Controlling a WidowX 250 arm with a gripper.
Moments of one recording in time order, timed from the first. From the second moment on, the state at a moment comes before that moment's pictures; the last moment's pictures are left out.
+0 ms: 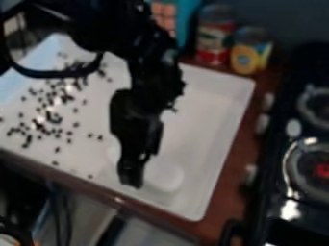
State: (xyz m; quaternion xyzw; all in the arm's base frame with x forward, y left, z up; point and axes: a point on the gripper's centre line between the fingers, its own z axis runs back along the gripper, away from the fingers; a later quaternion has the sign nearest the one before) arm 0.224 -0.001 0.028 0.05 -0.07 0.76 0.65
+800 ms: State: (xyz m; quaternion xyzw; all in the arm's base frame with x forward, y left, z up) arm 0.216 0.028 0.026 0.04 -0.06 0.77 0.63
